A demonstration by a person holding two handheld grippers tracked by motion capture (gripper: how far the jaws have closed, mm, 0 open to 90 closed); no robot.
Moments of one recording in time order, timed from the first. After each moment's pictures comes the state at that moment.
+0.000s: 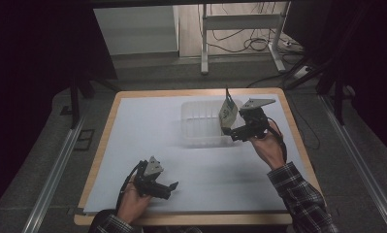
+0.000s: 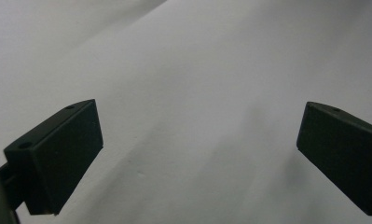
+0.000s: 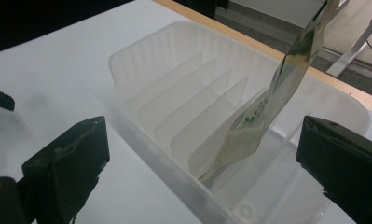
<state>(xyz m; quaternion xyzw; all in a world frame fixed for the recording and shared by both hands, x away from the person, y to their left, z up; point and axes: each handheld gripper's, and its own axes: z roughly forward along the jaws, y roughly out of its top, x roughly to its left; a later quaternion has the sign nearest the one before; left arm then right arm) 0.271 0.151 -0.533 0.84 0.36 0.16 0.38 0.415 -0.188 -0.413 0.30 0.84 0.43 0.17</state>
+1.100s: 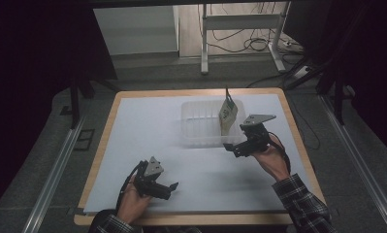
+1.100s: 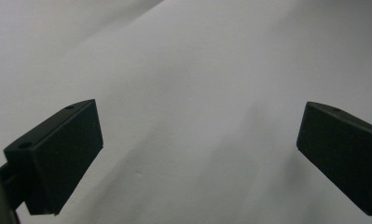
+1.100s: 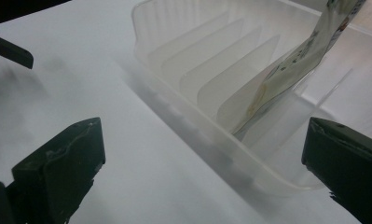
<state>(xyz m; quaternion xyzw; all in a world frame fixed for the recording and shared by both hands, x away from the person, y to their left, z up) 0.271 0.151 -0.533 0.84 0.35 0.16 0.38 0.391 -0.198 -0.446 0.28 0.85 0.42 0.14</state>
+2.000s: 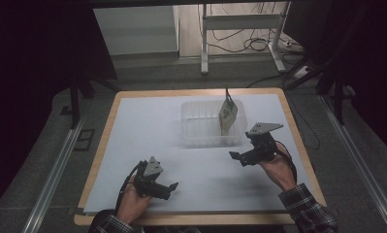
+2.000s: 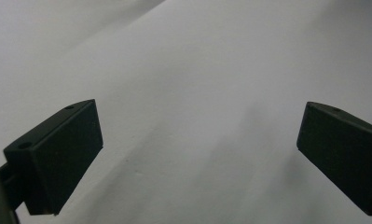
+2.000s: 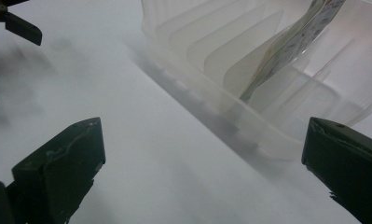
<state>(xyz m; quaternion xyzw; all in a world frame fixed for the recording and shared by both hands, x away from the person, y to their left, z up) 0.270 0.151 -0.533 0.84 0.36 0.16 0.38 0.369 -0.216 -0.454 0.28 0.85 0.42 0.14</state>
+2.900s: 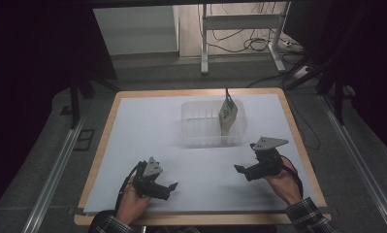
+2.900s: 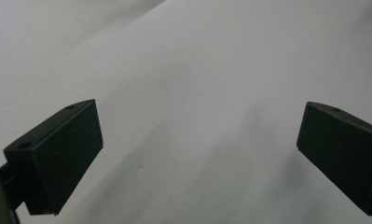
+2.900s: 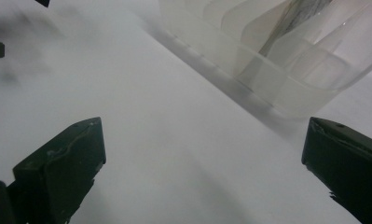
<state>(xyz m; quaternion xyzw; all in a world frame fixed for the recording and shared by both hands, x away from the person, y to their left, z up) 0.269 0.153 -0.533 0.84 0.36 0.16 0.38 0.337 -0.232 -0.475 0.27 0.86 0.40 0.15</state>
